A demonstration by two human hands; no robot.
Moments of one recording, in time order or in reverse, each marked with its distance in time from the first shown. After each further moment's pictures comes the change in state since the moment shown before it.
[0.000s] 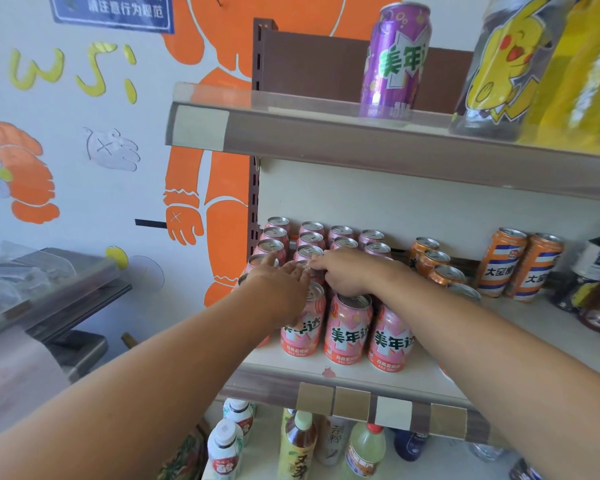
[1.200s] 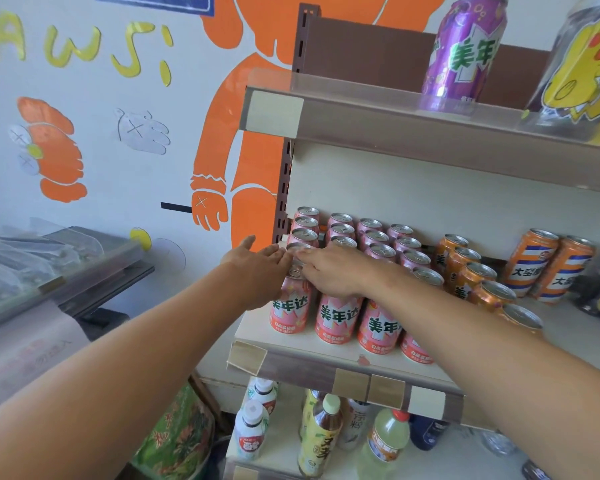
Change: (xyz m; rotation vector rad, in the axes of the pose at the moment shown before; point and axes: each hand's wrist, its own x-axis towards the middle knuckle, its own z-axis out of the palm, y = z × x) left_hand -0.037 -0.073 0.051 0.013 0.055 -0.027; right_hand 0.012 -0.080 0.004 -0.036 0.069 -0.124
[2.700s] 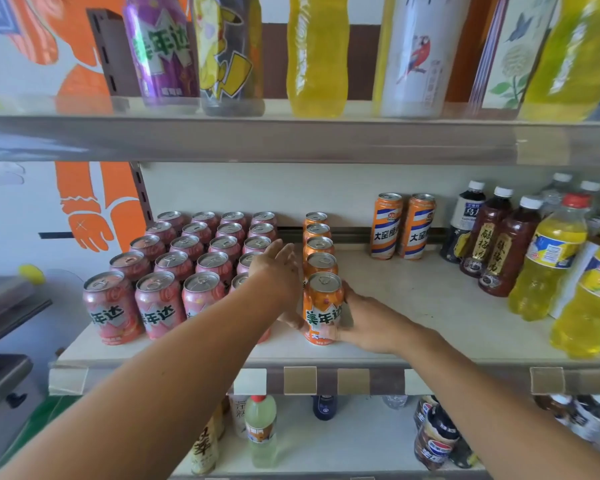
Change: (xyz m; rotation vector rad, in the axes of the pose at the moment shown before) left_hand 0.107 0.273 -0.153 0.203 -0.100 0.044; right_hand -0.259 0.228 0.089 0.720 0.017 0.309
